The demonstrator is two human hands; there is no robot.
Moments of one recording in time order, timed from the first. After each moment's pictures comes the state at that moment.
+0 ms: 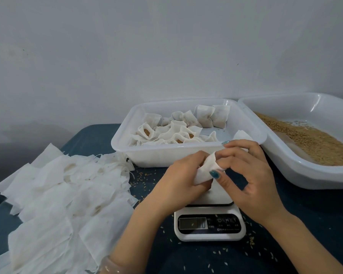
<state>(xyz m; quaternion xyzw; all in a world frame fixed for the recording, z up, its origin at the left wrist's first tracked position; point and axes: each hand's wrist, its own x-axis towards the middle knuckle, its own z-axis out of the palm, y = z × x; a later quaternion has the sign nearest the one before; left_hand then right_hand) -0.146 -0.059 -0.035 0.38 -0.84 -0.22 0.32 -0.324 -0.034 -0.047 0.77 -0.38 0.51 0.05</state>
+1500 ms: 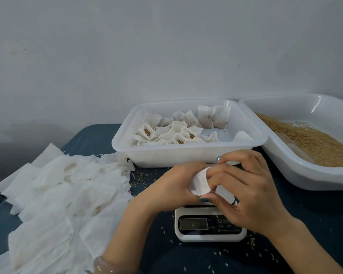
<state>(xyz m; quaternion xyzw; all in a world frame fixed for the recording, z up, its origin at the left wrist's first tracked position) -0.131 -0.060 -0.030 0.32 -0.86 -0.32 0.24 -0.321 -0.029 -0.049 0.81 -0.33 0.43 0.22</state>
